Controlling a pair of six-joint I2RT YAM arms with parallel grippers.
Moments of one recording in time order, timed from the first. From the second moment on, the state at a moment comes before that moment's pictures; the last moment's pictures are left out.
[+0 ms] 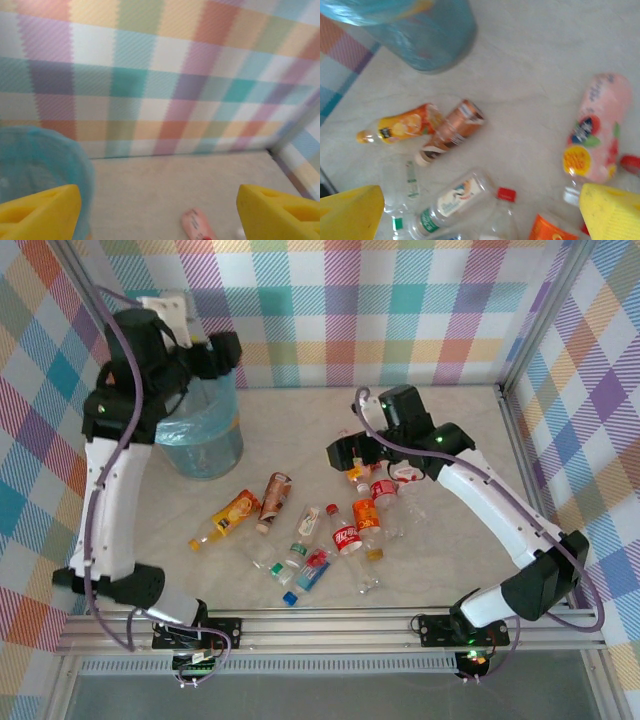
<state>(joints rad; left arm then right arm) -0.26 1.47 2.05 -0.85 0.07 -0.22 0.58 1.45 1.48 -0.78 -0.25 0.19</state>
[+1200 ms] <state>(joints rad) -0.63 1.23 1.12 -0.49 -0.11 -0.51 0.45 2.22 1.85 -0.79 -0.11 0.10</state>
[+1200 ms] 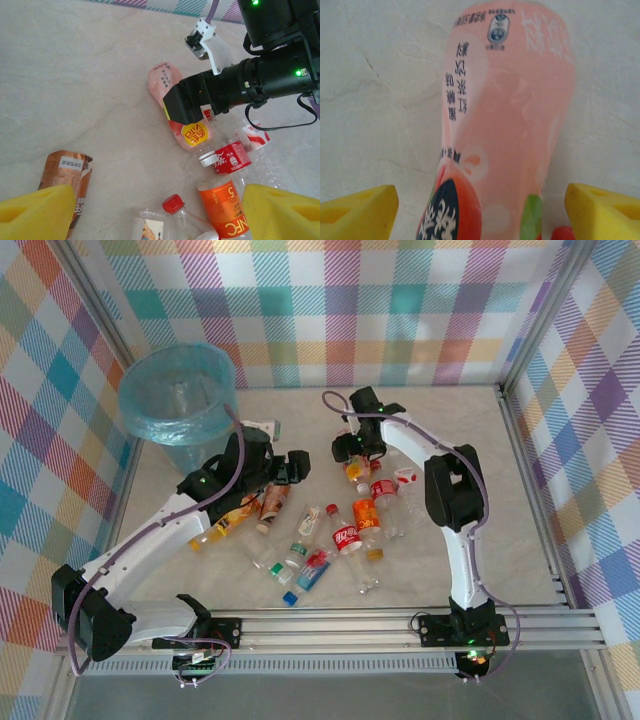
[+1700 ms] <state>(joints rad) -0.63 1.23 1.11 -0.50 -0.15 -0.52 0.45 2.31 1.94 -0.82 -0.16 0.08</state>
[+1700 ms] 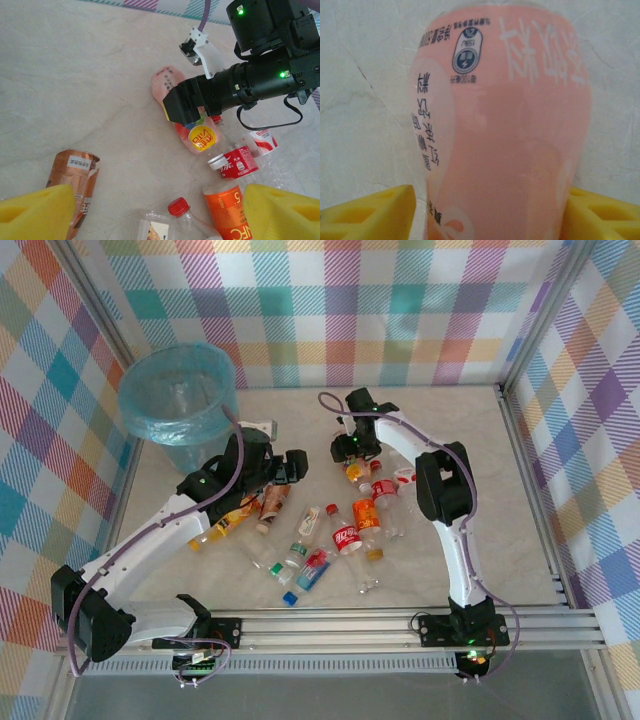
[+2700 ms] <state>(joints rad) -0.56 1.28 1.31 -0.46 -0.01 -0.49 0.46 1.70 1.56 -0.41 -0.68 0.17</state>
